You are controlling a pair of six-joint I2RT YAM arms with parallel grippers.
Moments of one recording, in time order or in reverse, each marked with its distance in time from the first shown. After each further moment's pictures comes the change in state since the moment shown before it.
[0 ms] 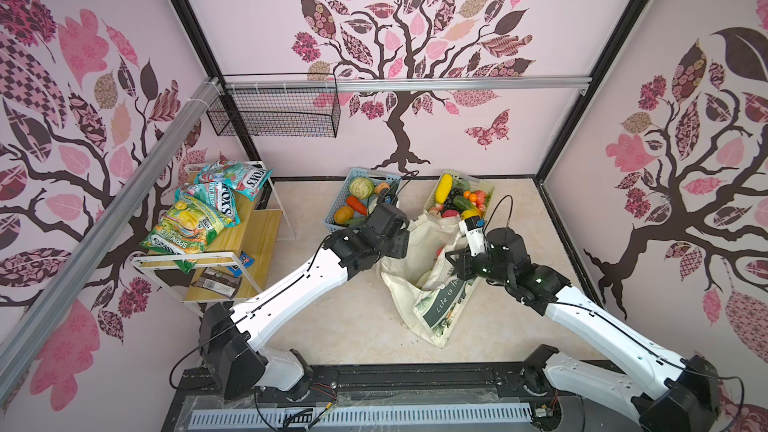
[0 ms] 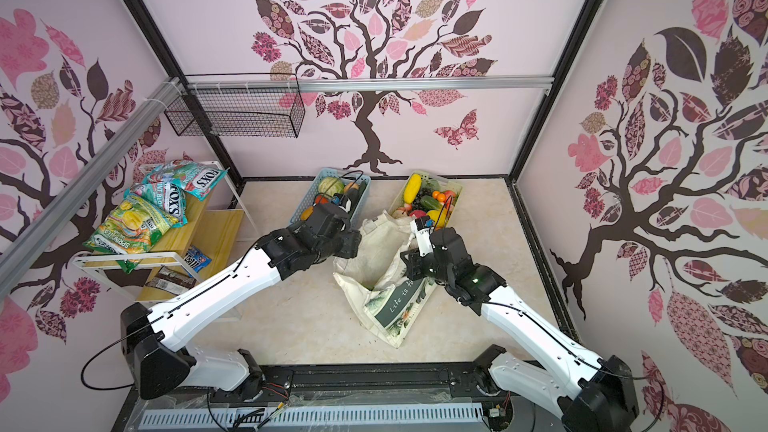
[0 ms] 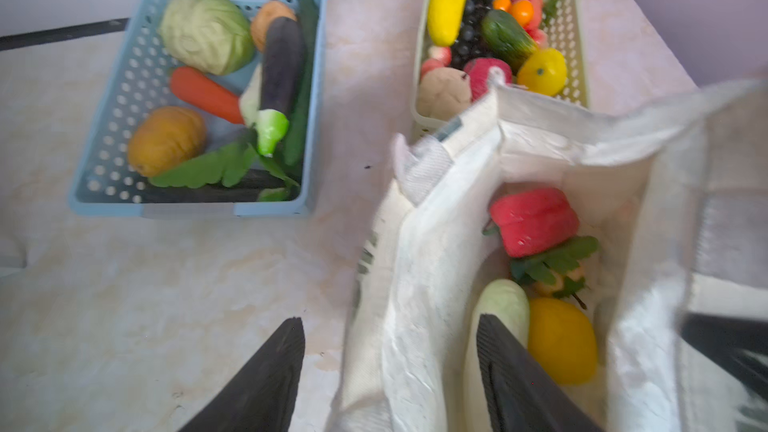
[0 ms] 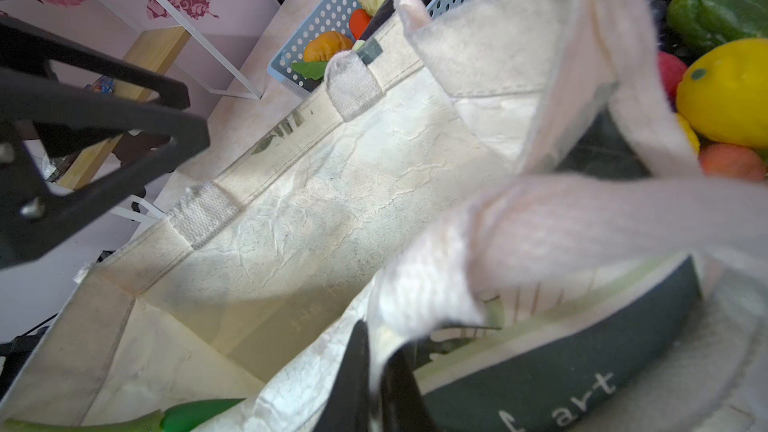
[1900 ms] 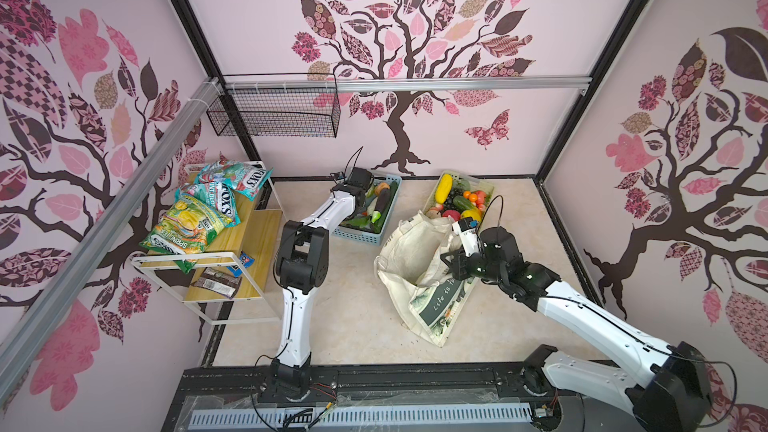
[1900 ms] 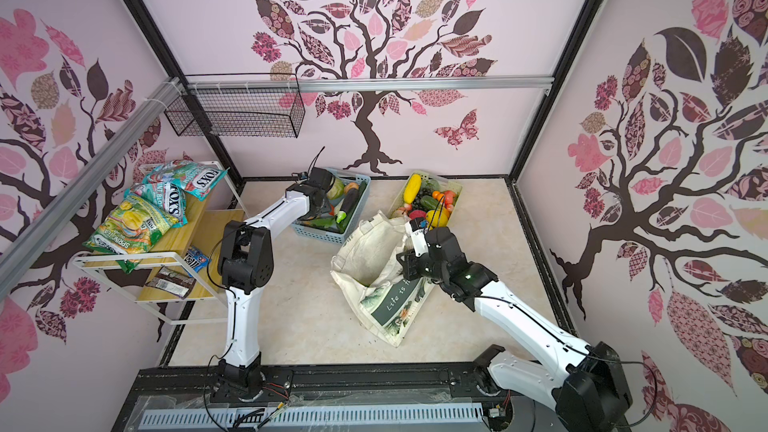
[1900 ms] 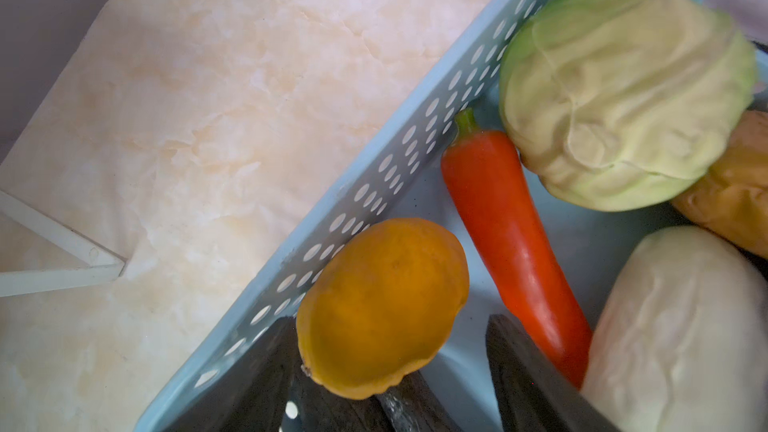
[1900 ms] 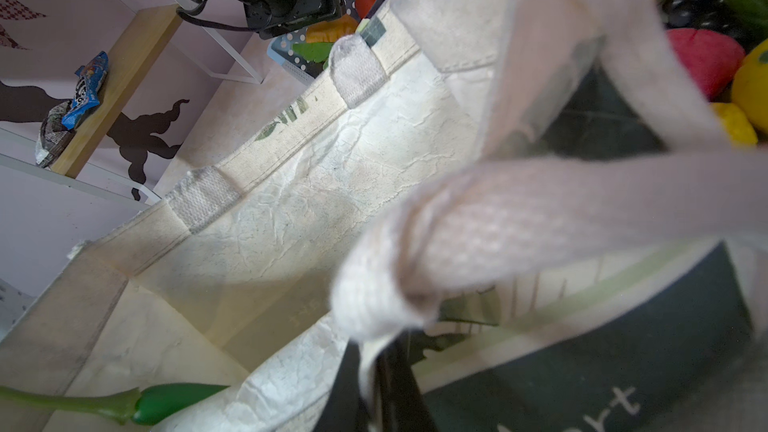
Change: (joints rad) left arm 0.484 0.805 0.523 -0.010 -0.172 -0.196; right arm 0.000 0.069 -0.016 0.053 -0.041 -0.019
